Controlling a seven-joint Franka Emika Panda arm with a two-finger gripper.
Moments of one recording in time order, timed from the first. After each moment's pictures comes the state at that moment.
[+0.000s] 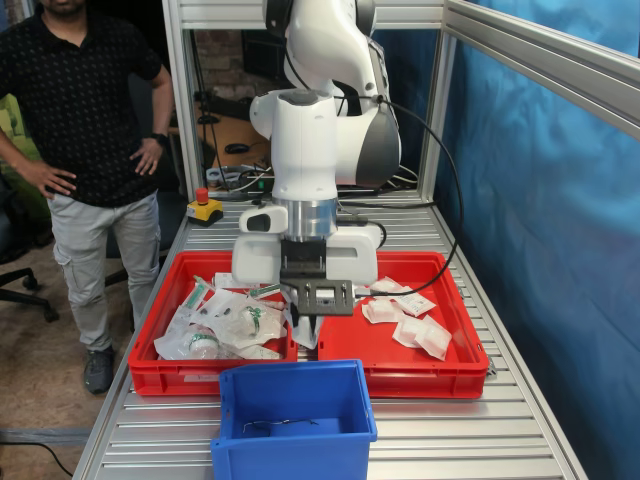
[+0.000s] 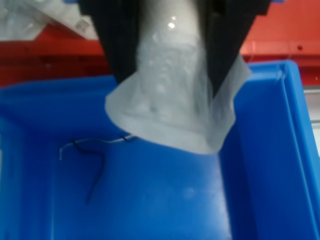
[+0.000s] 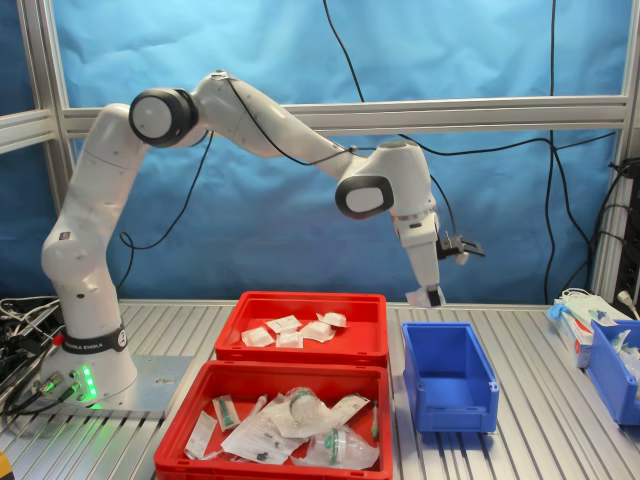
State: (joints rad) arm 0.33 0.49 -0.39 -1.68 0.21 2.41 0.72
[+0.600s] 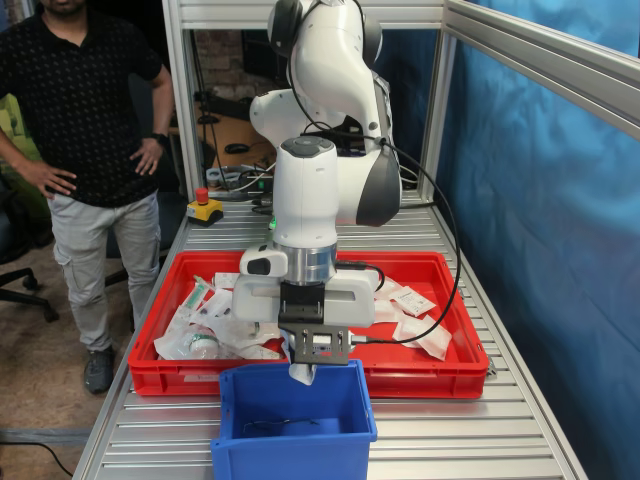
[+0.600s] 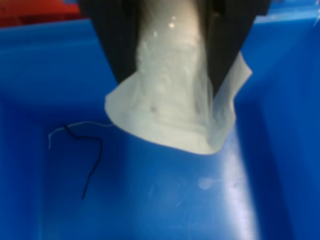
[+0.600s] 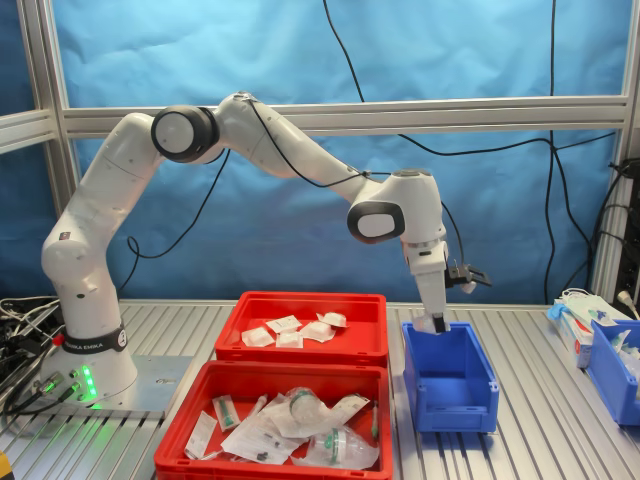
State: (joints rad) arm 0.33 0.63 -0.40 -1.60 0.26 2.41 0.72
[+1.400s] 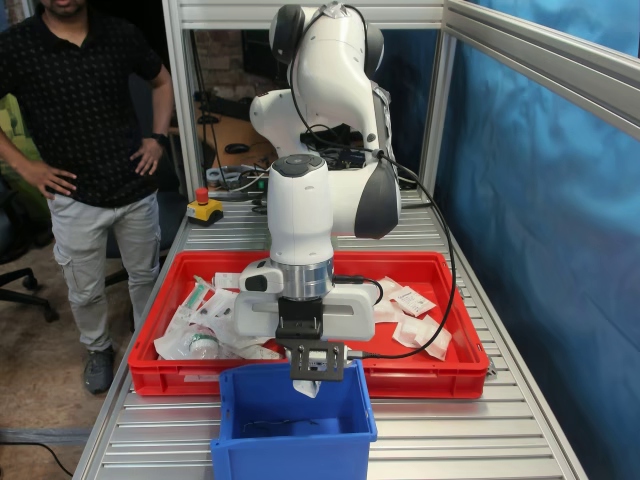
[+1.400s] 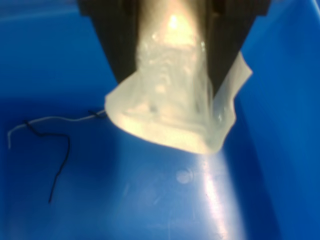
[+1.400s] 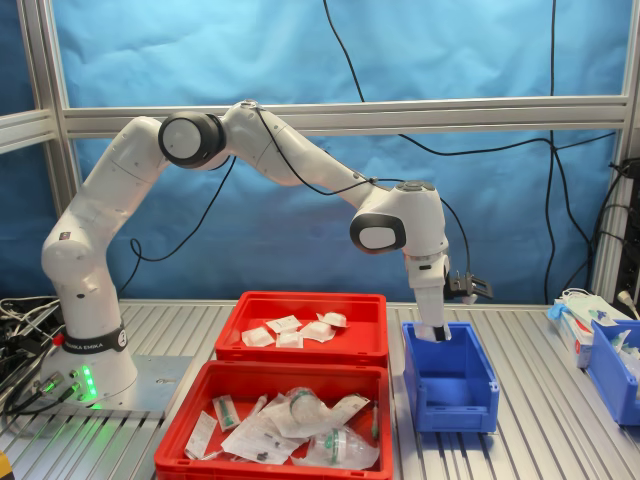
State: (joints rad) arm 0.33 0.68 -0.41 -1.58 0.38 2.41 0.72
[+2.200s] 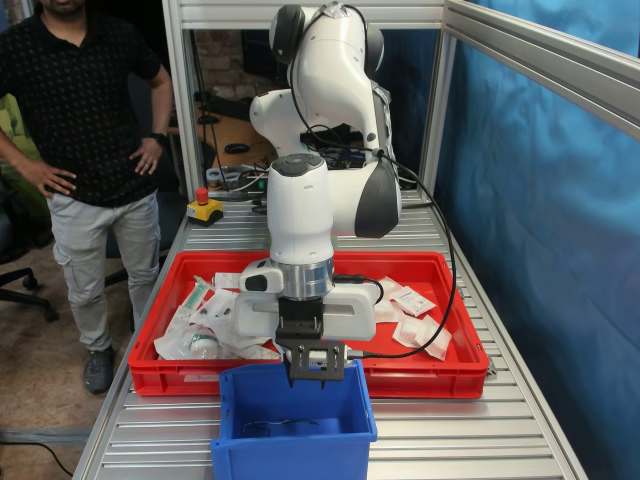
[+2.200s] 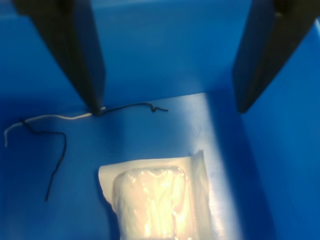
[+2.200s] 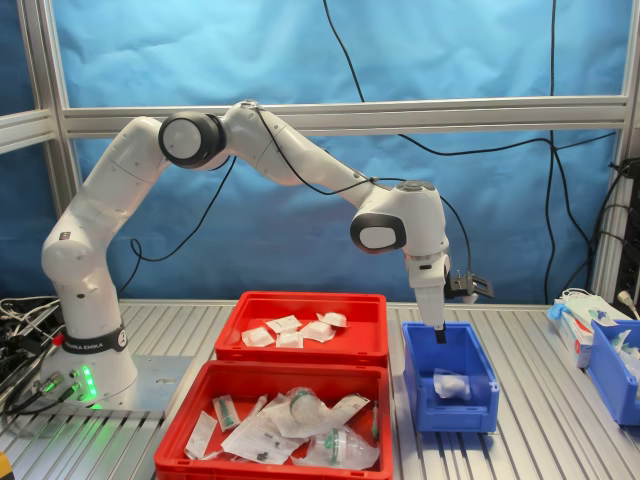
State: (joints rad) arm 0.33 0.68 -0.41 -1.58 0.39 2.41 0.72
